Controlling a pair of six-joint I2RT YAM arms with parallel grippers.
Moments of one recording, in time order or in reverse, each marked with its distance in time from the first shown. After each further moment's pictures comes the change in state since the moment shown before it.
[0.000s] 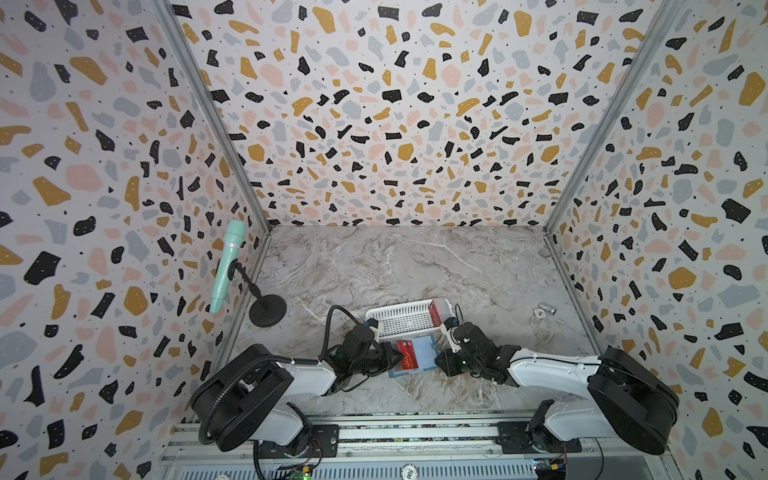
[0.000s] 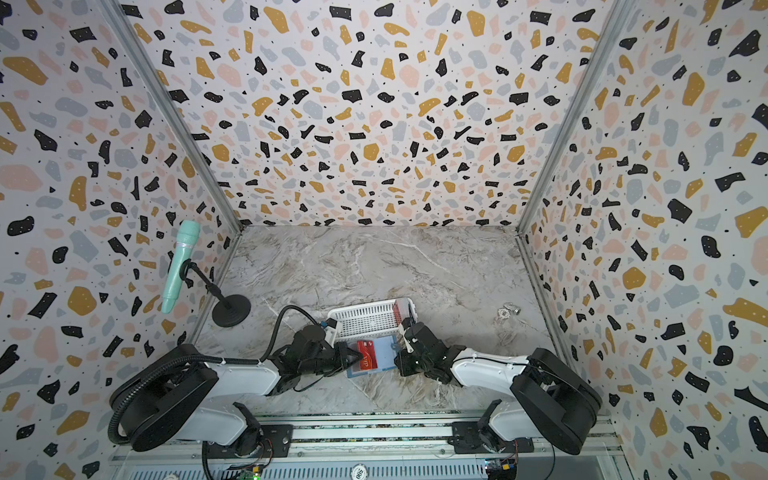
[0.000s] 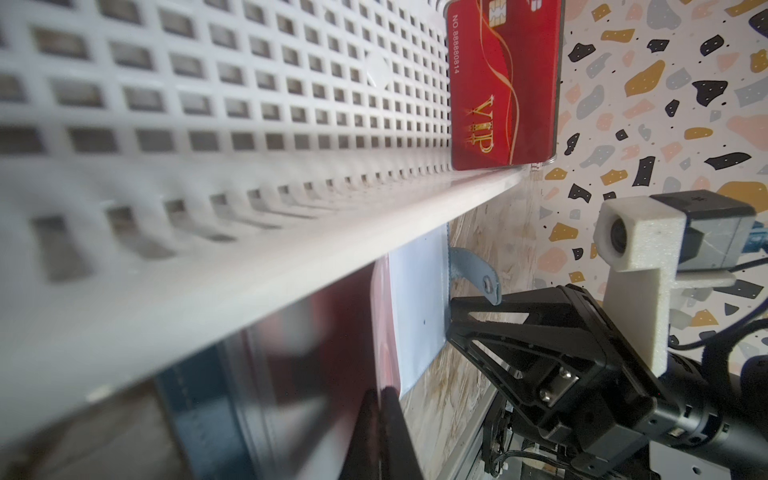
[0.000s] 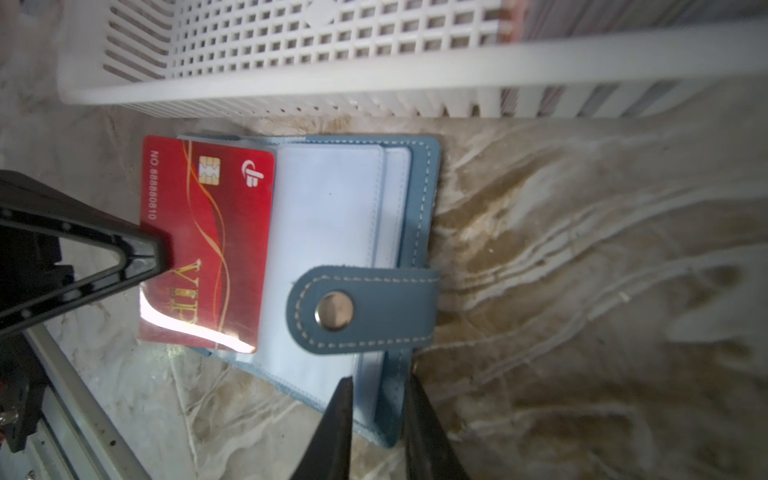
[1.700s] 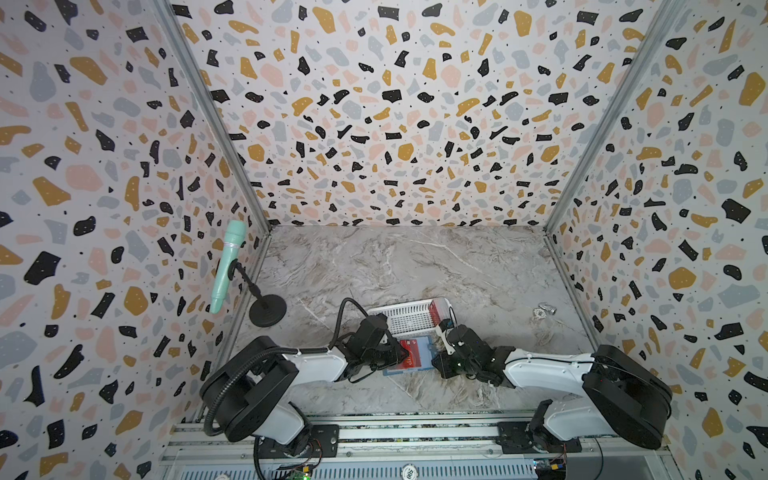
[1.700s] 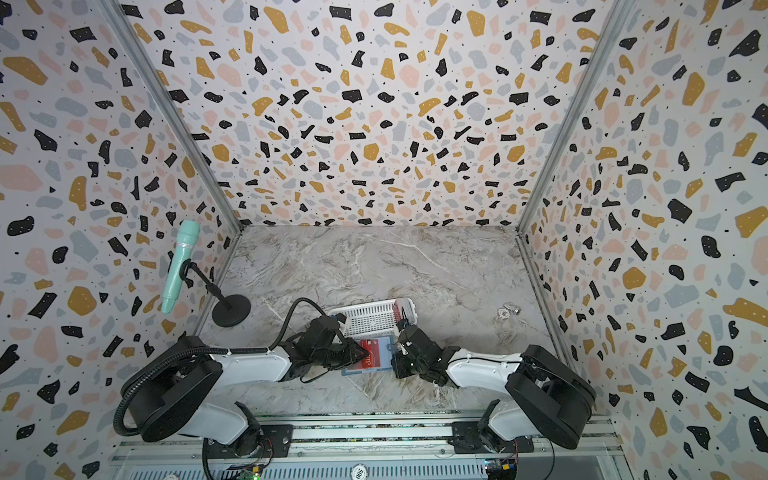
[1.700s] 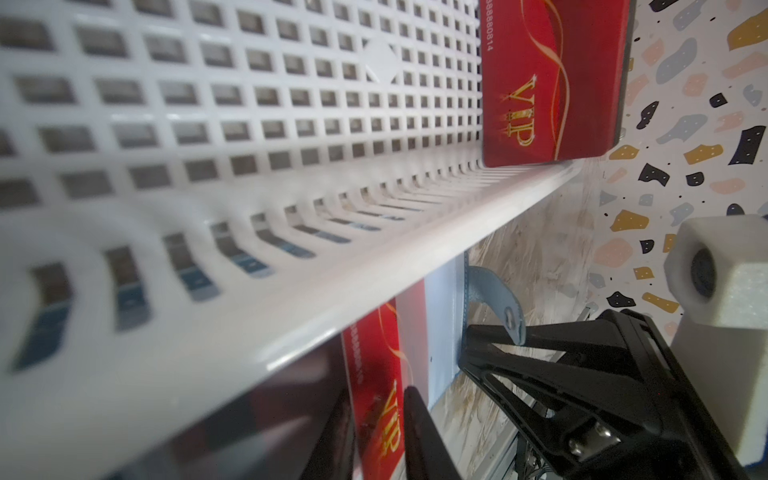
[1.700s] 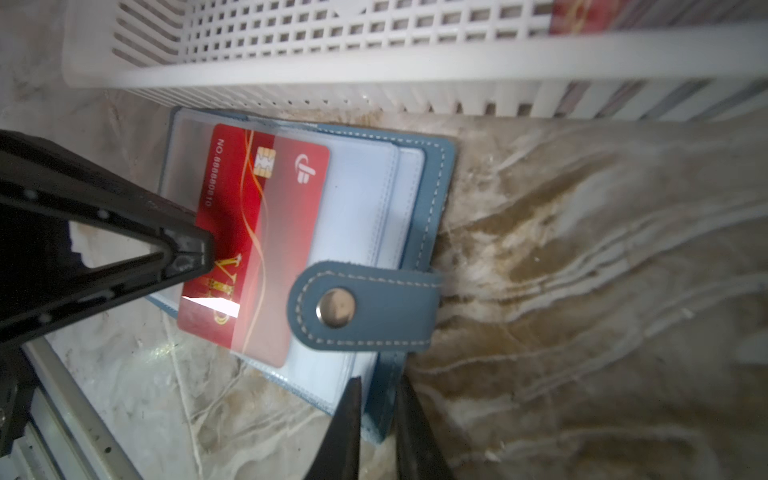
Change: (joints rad) left arm -0.036 0.055 0.183 -0.283 -0.048 0.102; right arm 0.055 0.033 0.018 0.020 0.039 0.014
